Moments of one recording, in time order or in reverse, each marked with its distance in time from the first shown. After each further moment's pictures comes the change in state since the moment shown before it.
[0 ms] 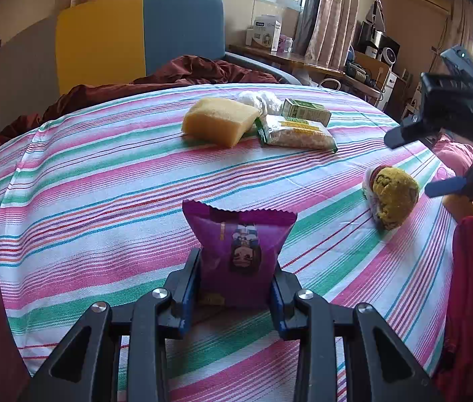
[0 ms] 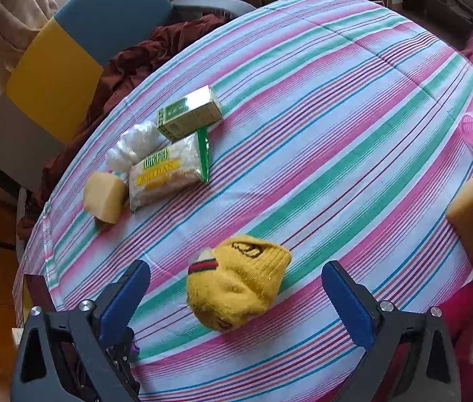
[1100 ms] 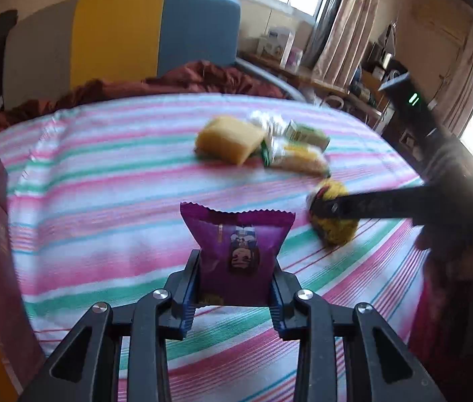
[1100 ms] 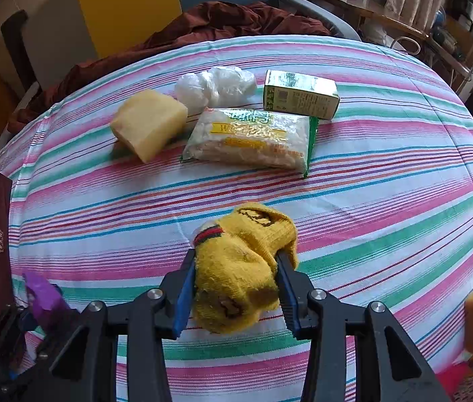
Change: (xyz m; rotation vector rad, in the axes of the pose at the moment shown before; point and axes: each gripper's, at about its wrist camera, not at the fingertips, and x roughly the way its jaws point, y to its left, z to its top) left arm -0.042 0.015 0.012 -0.099 -0.037 -0.041; right arm 0.041 0.082 -0.024 -0.462 -0.041 -0.111
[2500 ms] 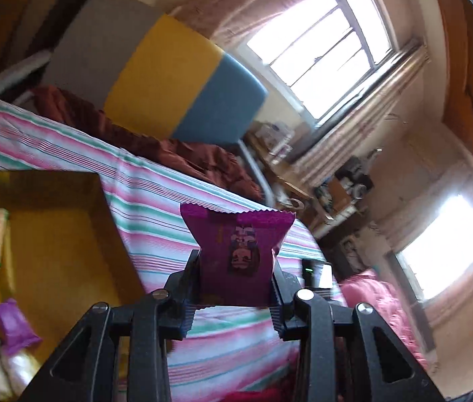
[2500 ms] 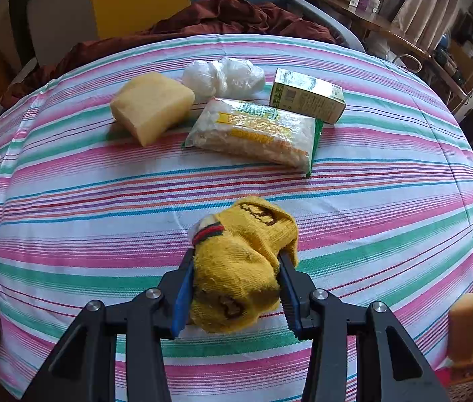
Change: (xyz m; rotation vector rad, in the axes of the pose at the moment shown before) left arm -0.186 0.151 0.039 -0.401 -0.204 -0.235; right arm 0.003 0.015 -0.009 -0.078 0.009 -0.083
